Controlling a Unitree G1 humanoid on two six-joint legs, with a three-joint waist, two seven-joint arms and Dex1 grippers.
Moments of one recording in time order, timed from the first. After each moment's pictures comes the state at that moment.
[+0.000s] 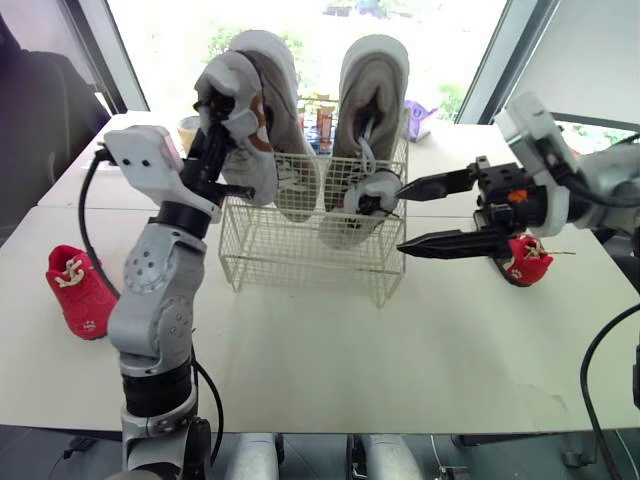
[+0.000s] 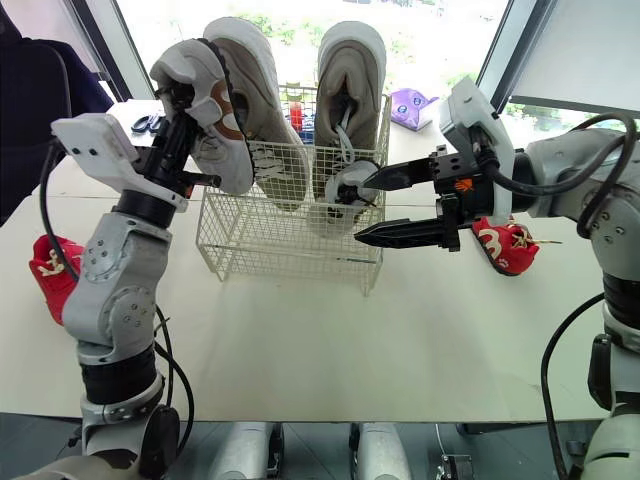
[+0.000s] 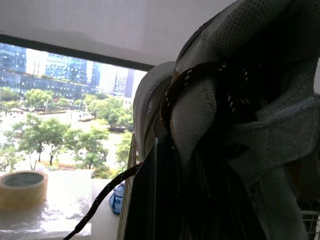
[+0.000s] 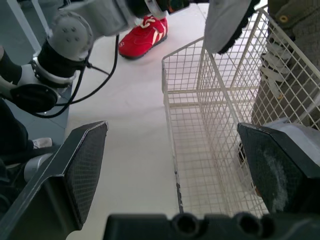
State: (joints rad) left arm -0.52 0.16 0.17 -0.42 -0.36 0.34 -0.11; right arm -0.88 -1.02 -0.07 -0.32 0.88 1.09 1.14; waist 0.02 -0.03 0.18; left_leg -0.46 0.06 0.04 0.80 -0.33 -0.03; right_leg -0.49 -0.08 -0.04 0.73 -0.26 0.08
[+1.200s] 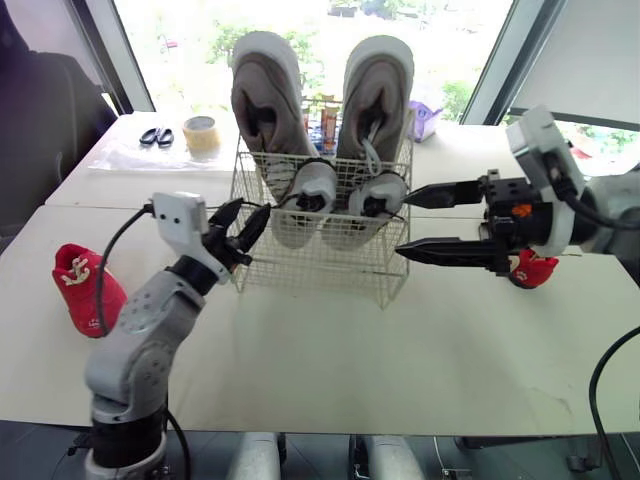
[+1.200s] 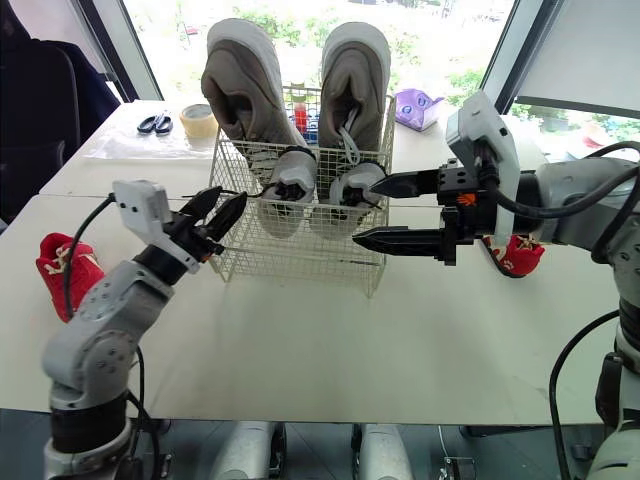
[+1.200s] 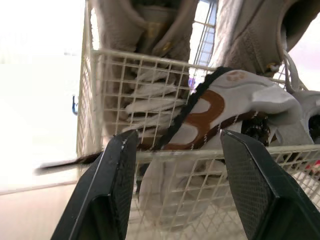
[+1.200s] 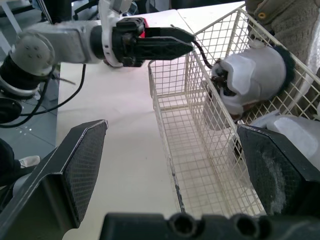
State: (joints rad) left arm -0.24 0.35 0.29 -0.61 -0.79 0.77 -0.21; right arm -0.76 -1.01 -0.17 -0.40 1.03 1.13 0.92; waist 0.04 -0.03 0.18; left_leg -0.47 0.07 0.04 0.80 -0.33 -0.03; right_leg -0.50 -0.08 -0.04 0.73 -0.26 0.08
